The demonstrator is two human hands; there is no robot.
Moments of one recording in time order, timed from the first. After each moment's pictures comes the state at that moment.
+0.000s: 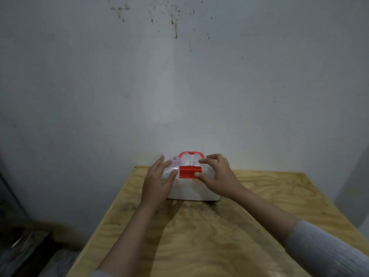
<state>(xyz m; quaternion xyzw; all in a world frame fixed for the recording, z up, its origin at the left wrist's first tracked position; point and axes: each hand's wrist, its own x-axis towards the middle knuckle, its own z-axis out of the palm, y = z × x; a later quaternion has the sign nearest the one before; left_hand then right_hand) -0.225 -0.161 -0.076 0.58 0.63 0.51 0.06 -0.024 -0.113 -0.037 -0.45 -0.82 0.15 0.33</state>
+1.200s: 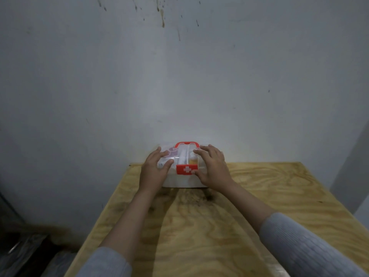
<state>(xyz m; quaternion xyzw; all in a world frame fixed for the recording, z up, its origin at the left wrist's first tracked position) -0.228 -0.127 -0.066 0.57 0.64 0.51 0.09 -0.033 -0.085 -0.062 -0.45 -0.82 0.03 0.34</state>
